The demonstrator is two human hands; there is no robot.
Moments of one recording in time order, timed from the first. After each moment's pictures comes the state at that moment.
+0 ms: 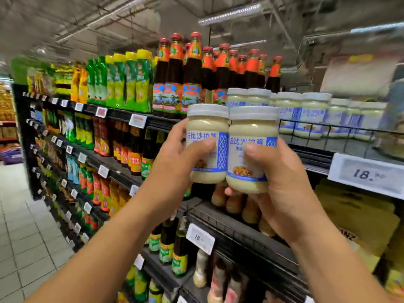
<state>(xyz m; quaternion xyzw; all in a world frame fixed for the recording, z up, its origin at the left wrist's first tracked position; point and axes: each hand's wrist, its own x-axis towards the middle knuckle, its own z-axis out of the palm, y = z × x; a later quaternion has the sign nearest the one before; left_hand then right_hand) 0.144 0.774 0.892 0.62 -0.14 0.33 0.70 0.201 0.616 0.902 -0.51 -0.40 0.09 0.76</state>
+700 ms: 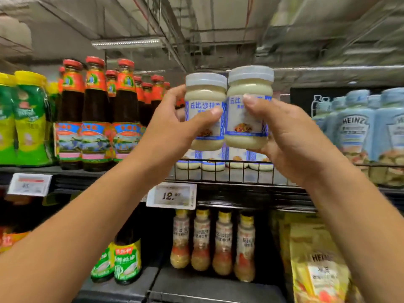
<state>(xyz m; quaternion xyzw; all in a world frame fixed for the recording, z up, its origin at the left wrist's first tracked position) 0.265 0.828 1.012 0.61 -0.33 0.24 0.68 0.256 0.645 1.018 -0.61 -0.34 -0.16 0.70</state>
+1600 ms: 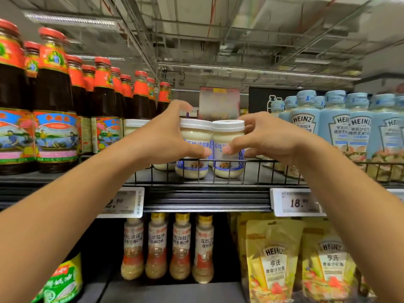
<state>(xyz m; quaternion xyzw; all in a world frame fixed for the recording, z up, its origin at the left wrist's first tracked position) 0.334 0.786 1.018 0.86 -0.27 0.21 0.38 0.306 0.556 1.031 -0.85 -0.22 -0.13 0.45</state>
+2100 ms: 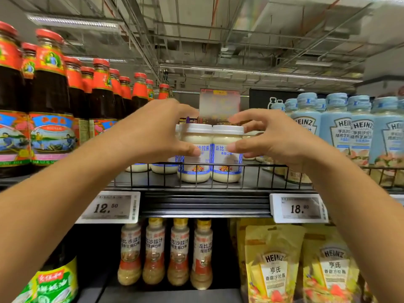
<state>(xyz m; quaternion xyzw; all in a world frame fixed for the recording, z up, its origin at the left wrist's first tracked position) 0.319 0.794 1.037 0.88 -0.30 0.36 0.09 0.293 0.551 1.029 -0.85 -0.18 -0.23 0.44</state>
